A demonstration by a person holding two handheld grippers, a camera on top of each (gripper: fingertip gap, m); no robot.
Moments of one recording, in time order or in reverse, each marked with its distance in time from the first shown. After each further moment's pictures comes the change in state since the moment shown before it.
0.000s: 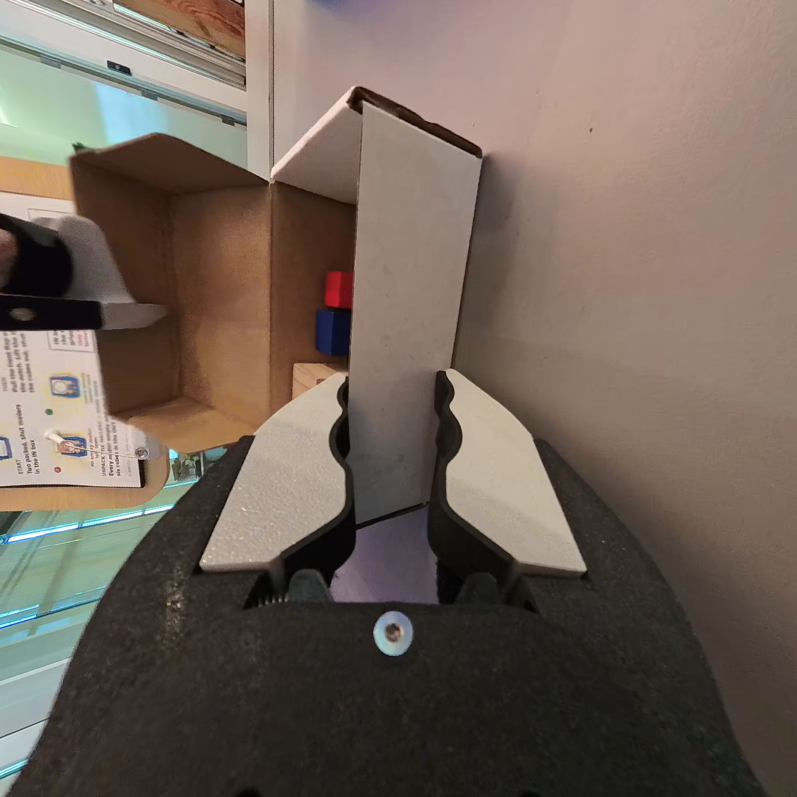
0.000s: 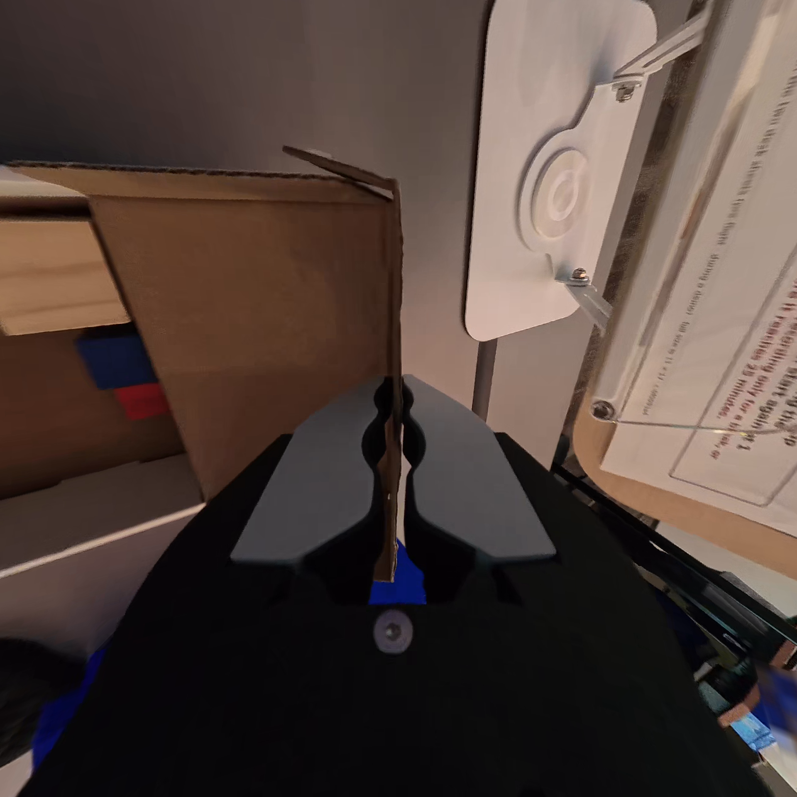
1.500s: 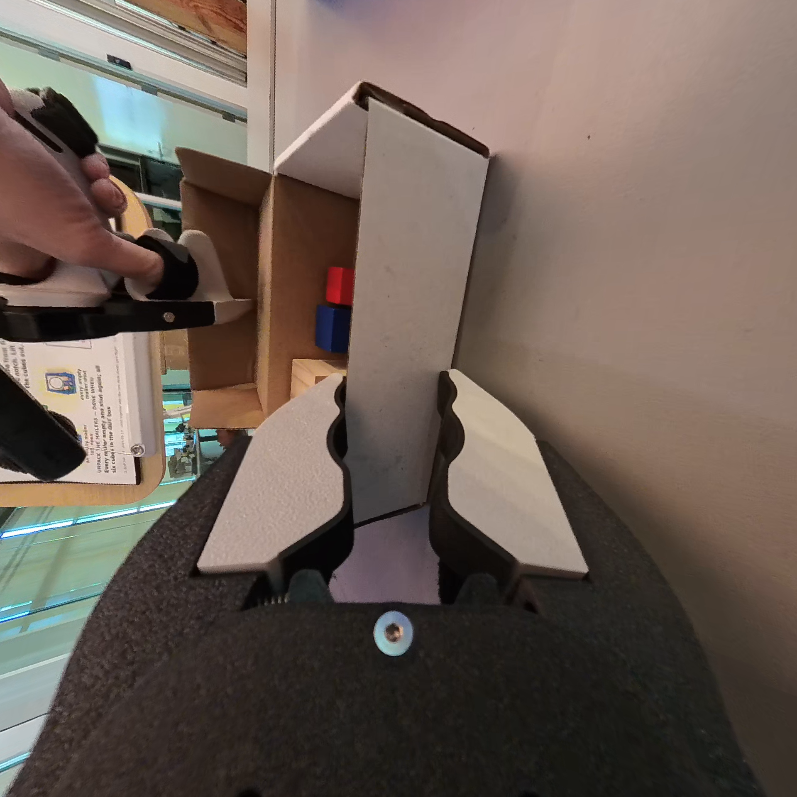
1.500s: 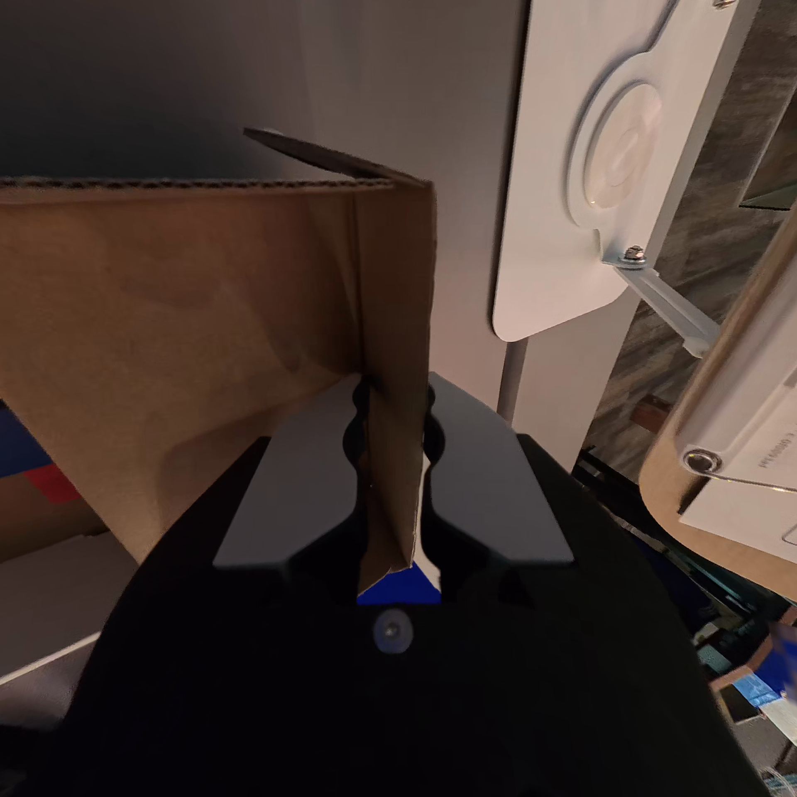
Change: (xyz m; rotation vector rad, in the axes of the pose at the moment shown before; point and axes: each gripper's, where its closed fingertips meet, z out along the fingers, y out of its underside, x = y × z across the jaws) left arm 0.001 0.000 0.000 -0.001 -0.001 -0.015; right arm -0.008 0.011 0.056 -0.083 0.011 0.030
